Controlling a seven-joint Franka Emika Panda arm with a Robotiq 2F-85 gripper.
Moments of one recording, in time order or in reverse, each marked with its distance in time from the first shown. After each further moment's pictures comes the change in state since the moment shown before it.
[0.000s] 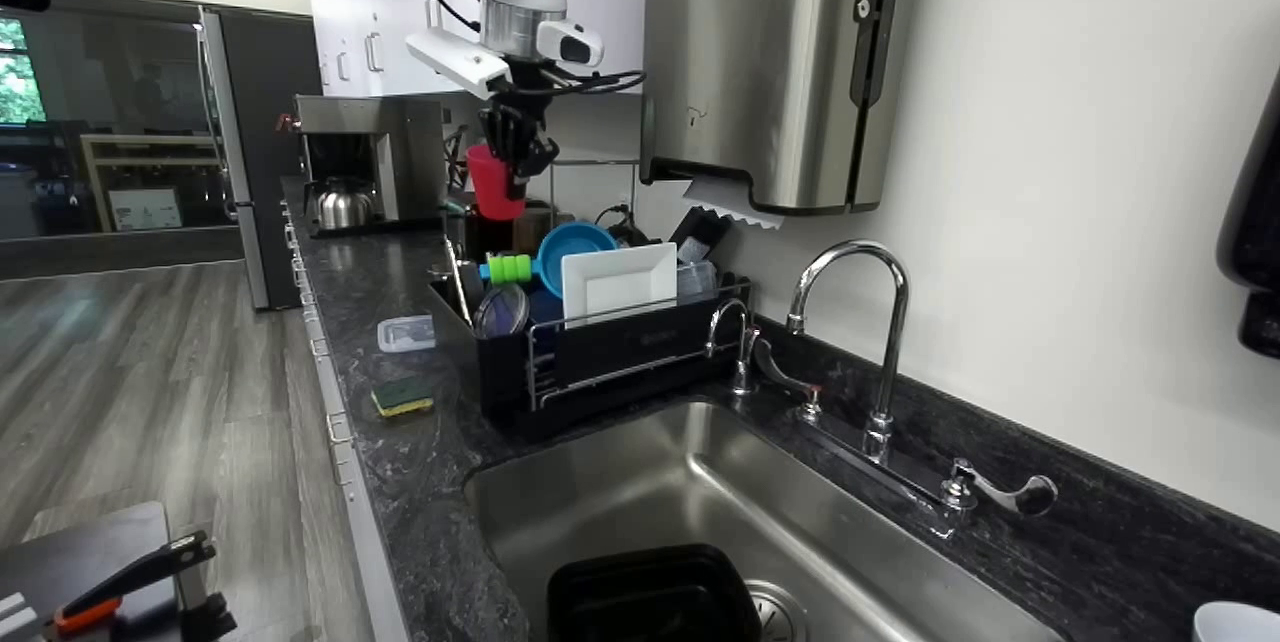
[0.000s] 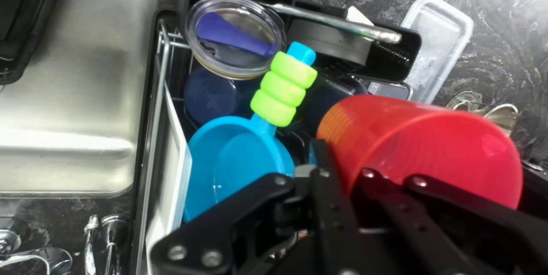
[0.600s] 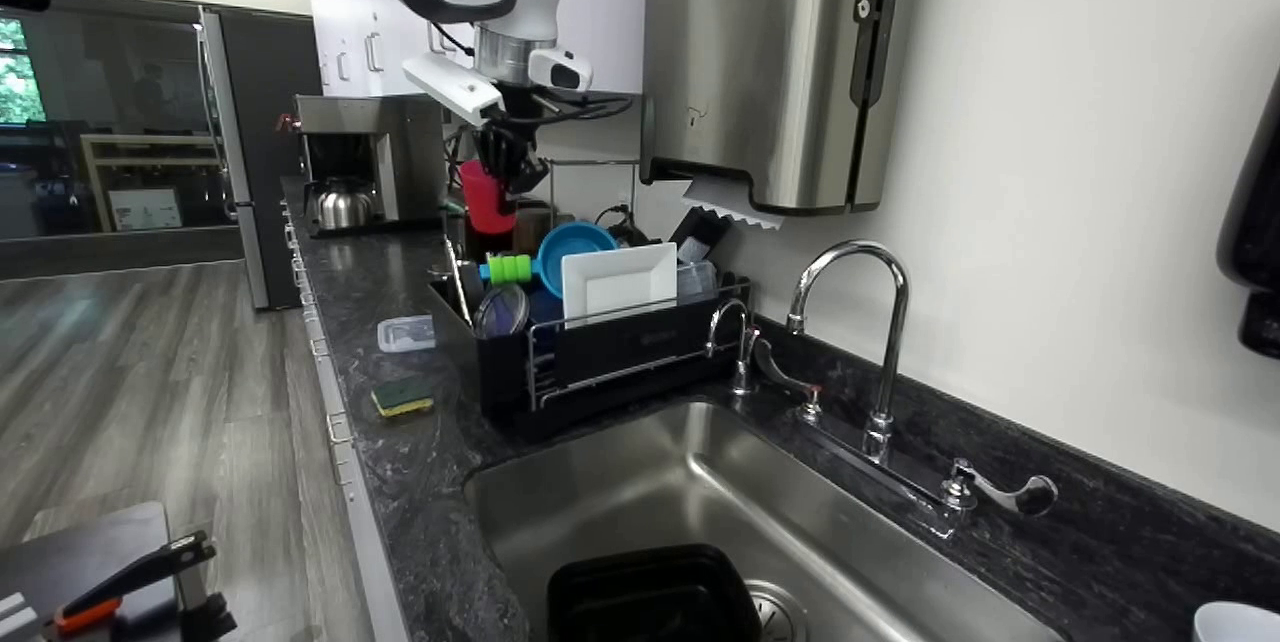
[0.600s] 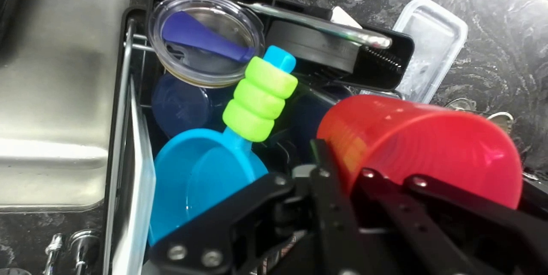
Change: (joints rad) arm 0.013 0.041 0.033 -0.013 0.023 0.053 0.000
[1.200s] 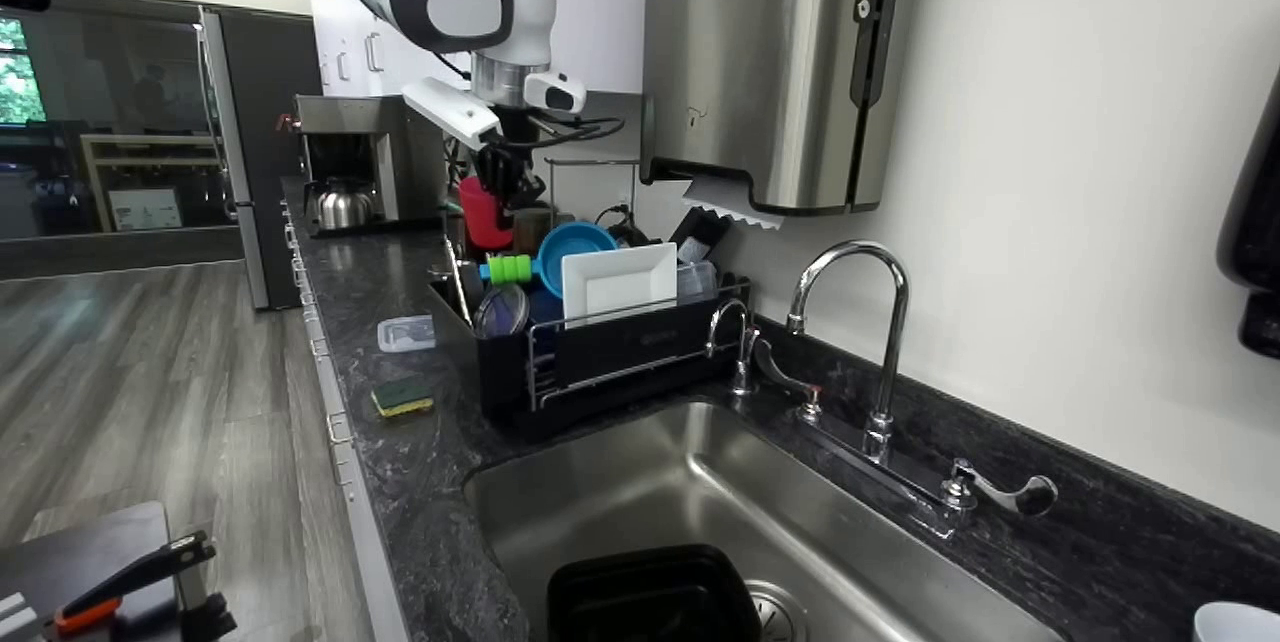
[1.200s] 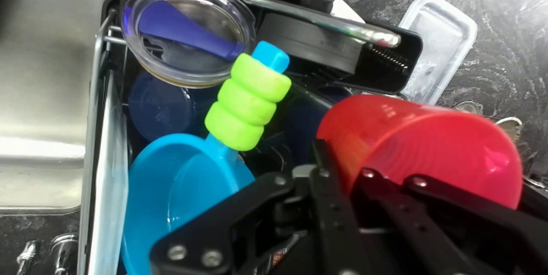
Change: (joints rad) arm 0.011 0.045 0.027 -0.010 -0.001 0.074 0.000
